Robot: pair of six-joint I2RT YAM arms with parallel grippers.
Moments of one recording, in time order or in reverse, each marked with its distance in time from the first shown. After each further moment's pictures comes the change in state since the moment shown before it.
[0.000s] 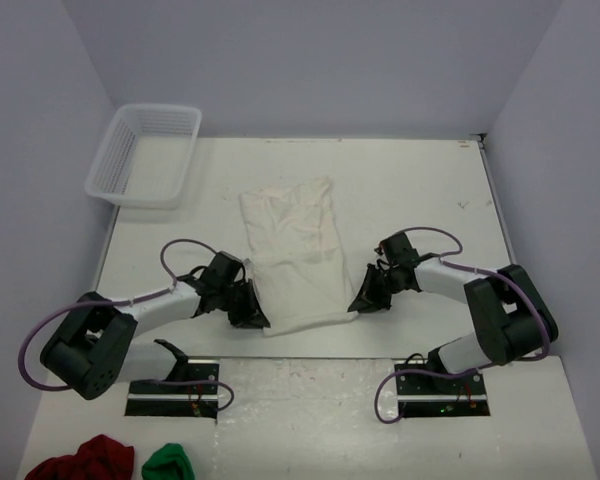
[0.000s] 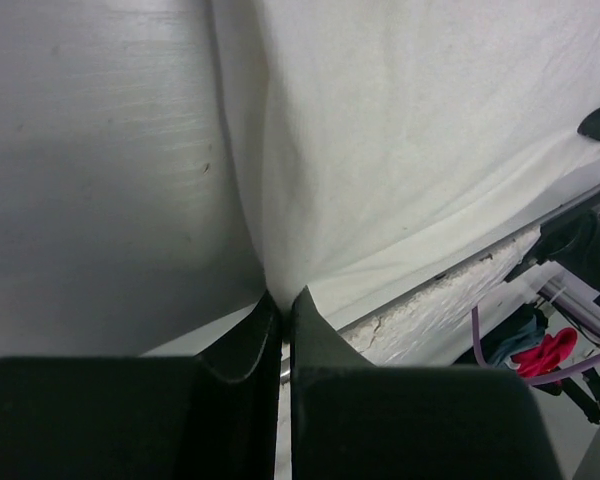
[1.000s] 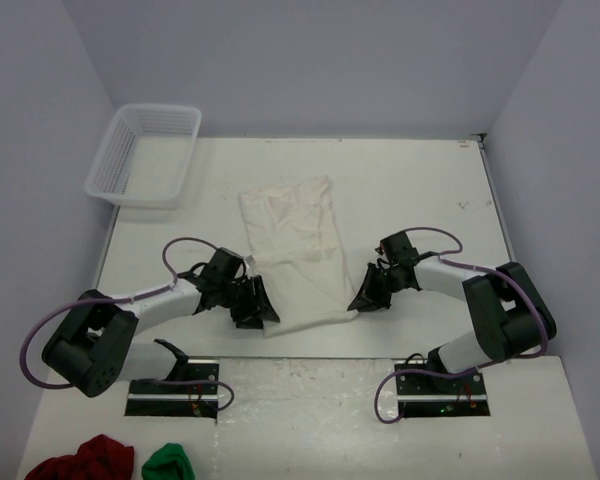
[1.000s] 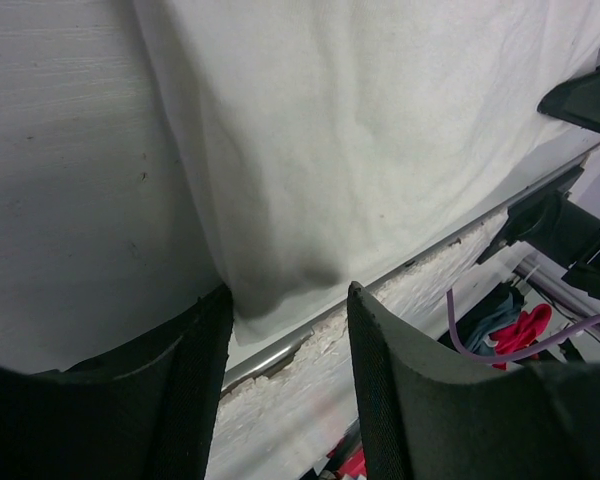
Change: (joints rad) left arm 0.007 0.001 0.027 -0.014 0.042 0.011; right arm -0.003 0.013 0.011 -0.011 0.005 0.012
